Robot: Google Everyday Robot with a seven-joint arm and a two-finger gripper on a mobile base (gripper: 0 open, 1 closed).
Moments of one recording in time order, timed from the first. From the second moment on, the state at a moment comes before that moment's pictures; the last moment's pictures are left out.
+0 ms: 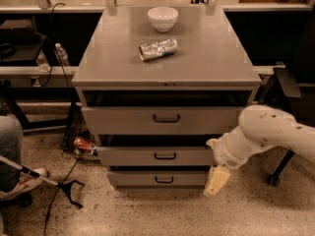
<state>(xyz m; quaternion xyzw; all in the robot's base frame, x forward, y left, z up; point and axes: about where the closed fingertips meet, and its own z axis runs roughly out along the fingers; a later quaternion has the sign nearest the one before) 0.479 -0.172 0.606 -0.61 0.77 0.12 0.16</state>
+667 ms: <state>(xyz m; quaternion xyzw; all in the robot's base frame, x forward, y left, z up) 0.502 -0.158 0.555 -0.60 0.76 0.15 0.18</state>
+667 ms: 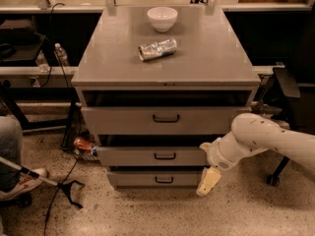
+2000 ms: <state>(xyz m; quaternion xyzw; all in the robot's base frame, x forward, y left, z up) 0.556 -0.172 0.463 -0.64 0.73 0.07 0.21</state>
